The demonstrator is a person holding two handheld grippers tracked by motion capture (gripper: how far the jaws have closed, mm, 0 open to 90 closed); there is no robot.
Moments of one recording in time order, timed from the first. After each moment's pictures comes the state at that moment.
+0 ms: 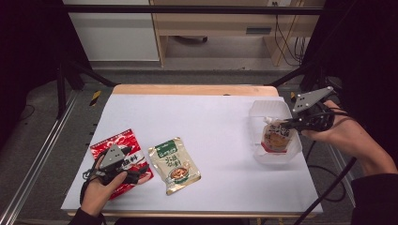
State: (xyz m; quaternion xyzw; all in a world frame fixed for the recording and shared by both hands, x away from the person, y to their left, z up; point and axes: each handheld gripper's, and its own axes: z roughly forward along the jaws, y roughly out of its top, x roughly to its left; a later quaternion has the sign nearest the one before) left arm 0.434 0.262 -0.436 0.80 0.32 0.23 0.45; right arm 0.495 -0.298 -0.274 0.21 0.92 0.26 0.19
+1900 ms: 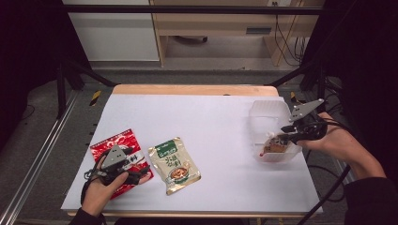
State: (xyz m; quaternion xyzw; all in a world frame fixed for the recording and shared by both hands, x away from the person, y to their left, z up) left arm 0.435 0.260 -0.439 0.81 0.32 0.22 0.45; right arm 0.503 -0.309 -0.323 0.24 0.92 0.25 0.17
